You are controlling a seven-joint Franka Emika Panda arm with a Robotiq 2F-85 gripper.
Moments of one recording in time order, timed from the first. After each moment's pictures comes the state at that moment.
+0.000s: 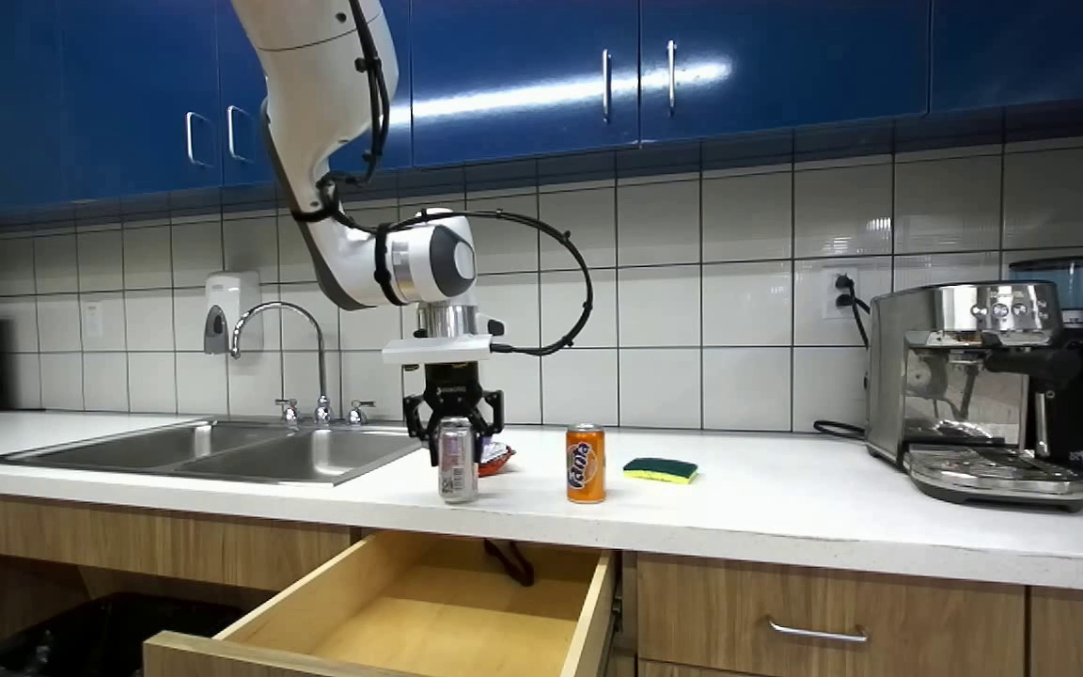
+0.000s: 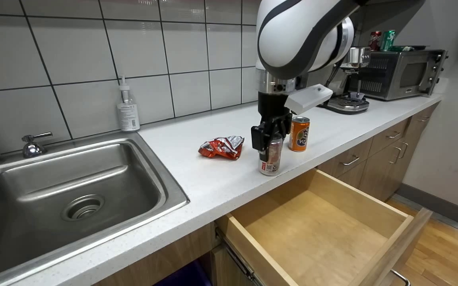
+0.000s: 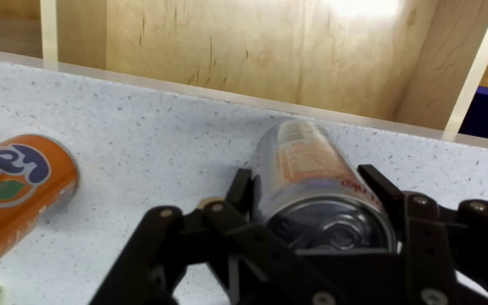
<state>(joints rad) 0.01 0.37 0.02 -1.93 -0.08 2.32 -0.13</state>
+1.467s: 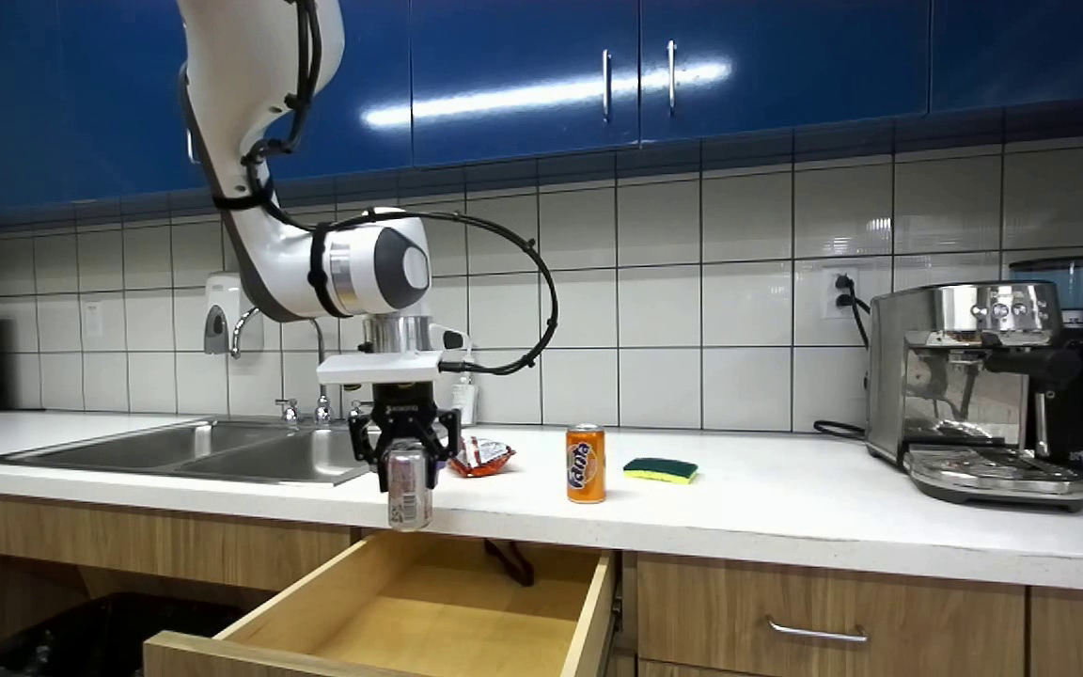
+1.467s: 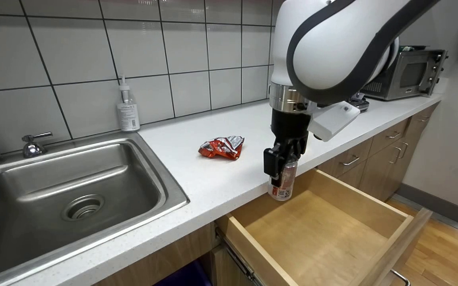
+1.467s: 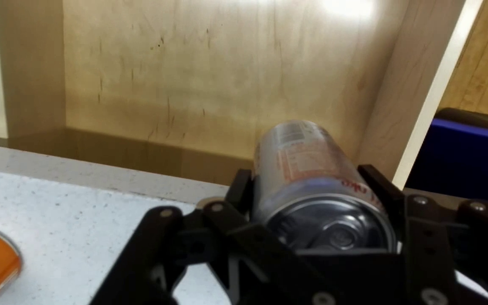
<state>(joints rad) 0.06 0.21 0.03 -2.23 -0.08 2.47 -0.07</state>
